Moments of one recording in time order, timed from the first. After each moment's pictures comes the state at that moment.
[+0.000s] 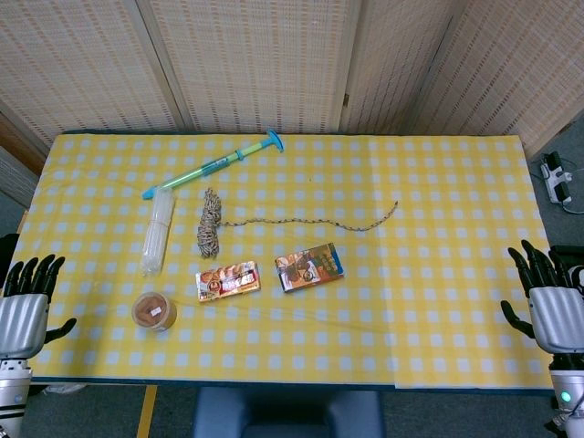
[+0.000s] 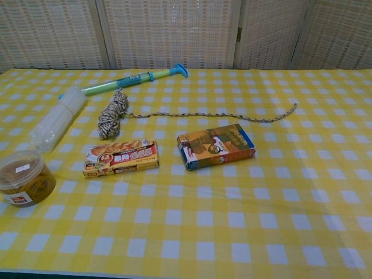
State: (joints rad) left arm -0.15 -1.16 -0.10 -1.66 1.39 1.45 0.31; right arm 0.09 -1.11 0.09 -1.59 -1.46 1.46 -0.08
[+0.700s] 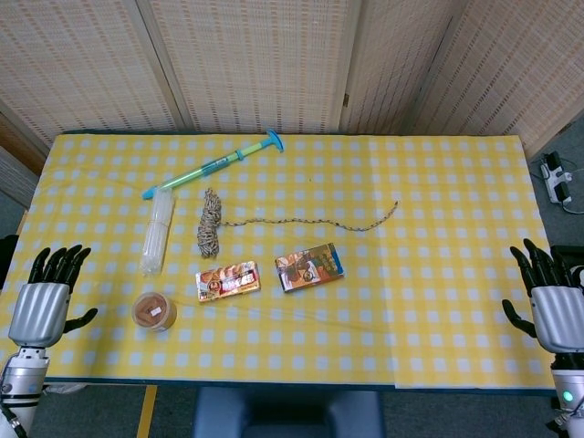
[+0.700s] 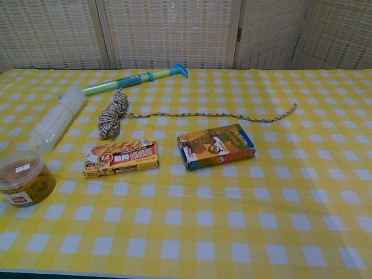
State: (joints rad) left arm -0.21 -1.16 -0.12 -1.69 1.45 1.43 0.27; right arm 0.09 -1.11 0.09 -1.58 -1.47 1.48 -0.06
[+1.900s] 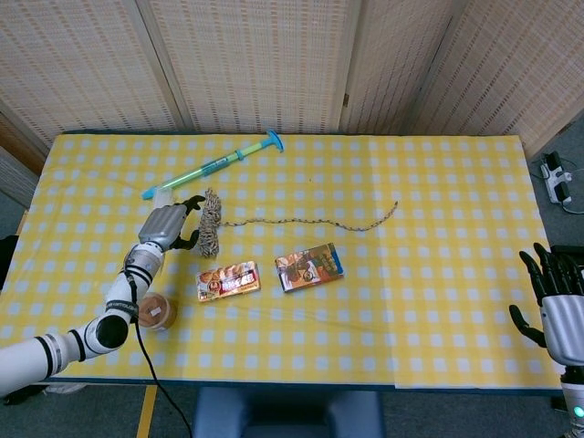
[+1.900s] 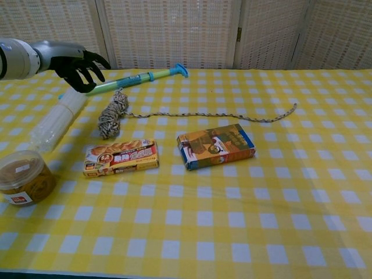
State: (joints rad) left arm -0.91 -1.35 -0.33 -1.47 0.52 0.72 0.41; right arm 0.05 -1.08 0.07 -1.61 -1.52 1.56 -0.05
